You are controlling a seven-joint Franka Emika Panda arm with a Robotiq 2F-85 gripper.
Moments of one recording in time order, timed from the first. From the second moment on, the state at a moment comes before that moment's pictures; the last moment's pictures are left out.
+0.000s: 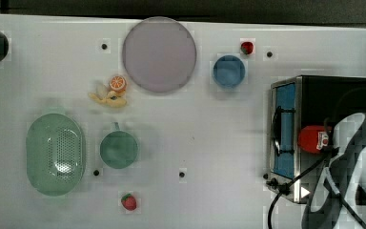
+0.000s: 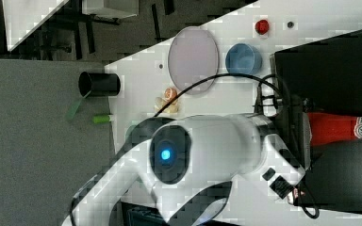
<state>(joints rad) -0.07 0.35 -0.71 -1.86 0.16 0.56 0.04</state>
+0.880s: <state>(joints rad) -0.06 0.35 -0.67 -1.83 0.22 0.53 0.04</state>
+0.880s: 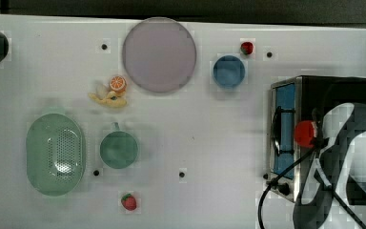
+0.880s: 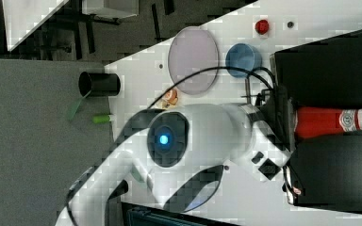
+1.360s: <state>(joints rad) 0.01 0.10 -0.59 -1.63 0.10 0.10 0.04</state>
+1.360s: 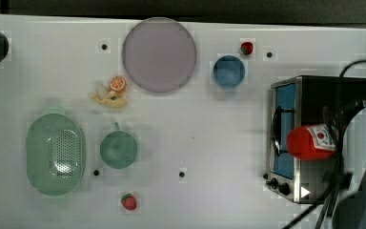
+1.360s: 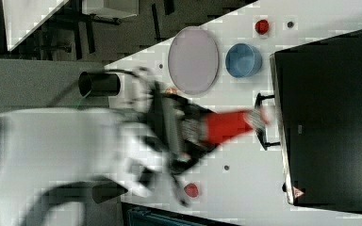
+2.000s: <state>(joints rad) 0.18 0.07 -0.19 -1.70 0.08 0.17 0.05</state>
